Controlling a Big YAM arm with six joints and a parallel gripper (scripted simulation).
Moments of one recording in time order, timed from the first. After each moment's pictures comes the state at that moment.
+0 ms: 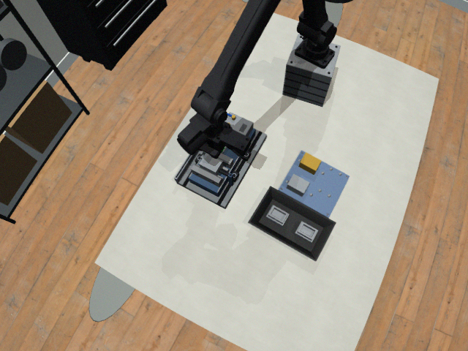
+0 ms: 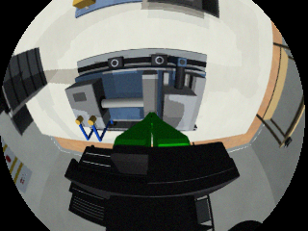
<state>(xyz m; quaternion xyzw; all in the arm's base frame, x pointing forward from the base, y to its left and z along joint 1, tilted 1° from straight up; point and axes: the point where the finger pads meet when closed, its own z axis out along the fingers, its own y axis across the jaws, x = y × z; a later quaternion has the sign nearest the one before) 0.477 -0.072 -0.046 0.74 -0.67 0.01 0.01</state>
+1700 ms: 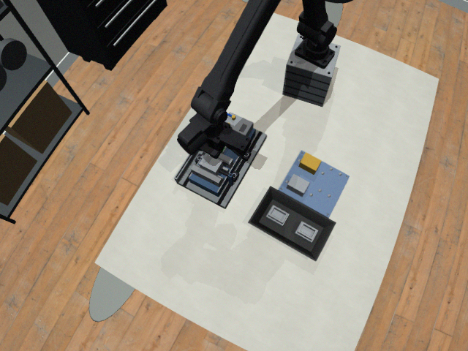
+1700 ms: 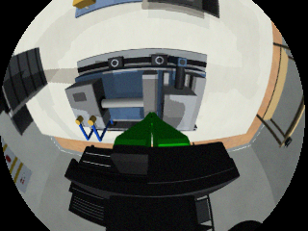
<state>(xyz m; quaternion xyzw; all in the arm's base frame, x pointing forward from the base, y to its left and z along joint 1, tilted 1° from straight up) 0.477 -0.072 -0.046 0.75 -0.67 0.01 0.01</state>
